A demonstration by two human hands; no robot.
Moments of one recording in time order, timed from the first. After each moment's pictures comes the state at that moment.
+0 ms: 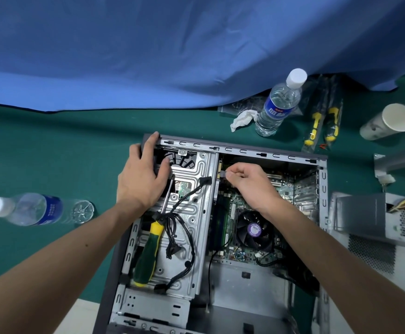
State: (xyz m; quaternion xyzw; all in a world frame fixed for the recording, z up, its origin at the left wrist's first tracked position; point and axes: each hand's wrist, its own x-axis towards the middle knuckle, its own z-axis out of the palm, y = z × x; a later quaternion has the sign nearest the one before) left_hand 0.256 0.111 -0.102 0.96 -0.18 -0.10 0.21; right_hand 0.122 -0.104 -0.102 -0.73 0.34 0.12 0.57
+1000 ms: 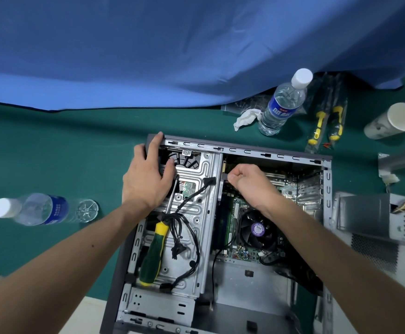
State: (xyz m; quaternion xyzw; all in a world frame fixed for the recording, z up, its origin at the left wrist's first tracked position) left_hand 0.253 0.108 -0.098 0.96 -0.18 -0.11 0.20; right_hand 0.131 -0.099 -0.091 -0.75 0.34 0.18 0.53
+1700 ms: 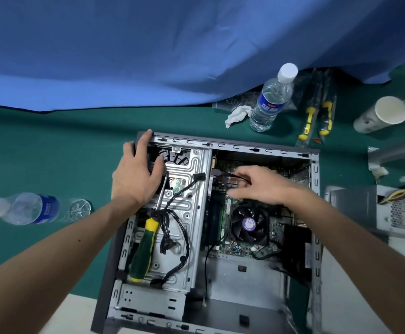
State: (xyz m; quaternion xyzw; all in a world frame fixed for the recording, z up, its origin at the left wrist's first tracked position) left_hand 0.257 0.111 -0.099 0.96 -0.18 -0.10 0.20; right_hand 0.112 -0.145 -0.090 -0.81 0.18 0.31 0.46
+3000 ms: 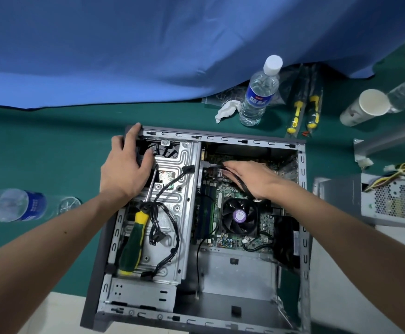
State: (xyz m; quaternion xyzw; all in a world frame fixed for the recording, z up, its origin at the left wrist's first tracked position) left_hand 0.256 0.113 -0.108 0.96 -0.19 -0.09 0.20; right_hand 0.100 -0.147 -0.109 -0.91 0.11 0.25 0.31
